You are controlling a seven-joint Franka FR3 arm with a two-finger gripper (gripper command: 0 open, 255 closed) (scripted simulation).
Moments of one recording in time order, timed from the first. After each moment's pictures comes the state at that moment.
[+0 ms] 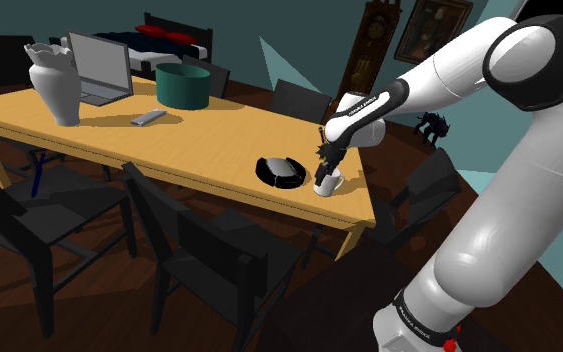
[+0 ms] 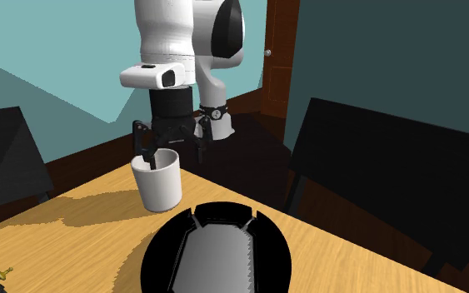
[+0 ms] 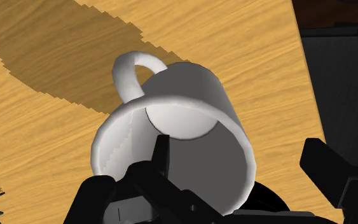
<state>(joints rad) 0.00 0.03 -0.33 -2.43 -0.03 2.54 -0.55</state>
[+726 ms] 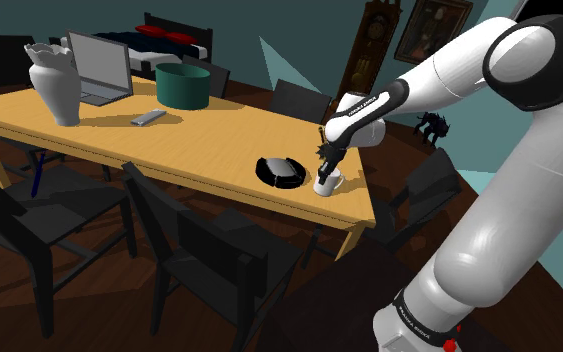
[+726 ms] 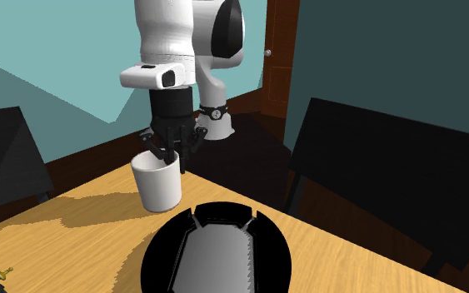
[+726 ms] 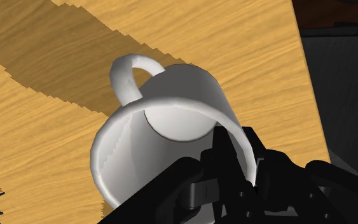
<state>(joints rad) 0.00 0.03 -0.33 -2.43 -0.03 2.55 -0.55</state>
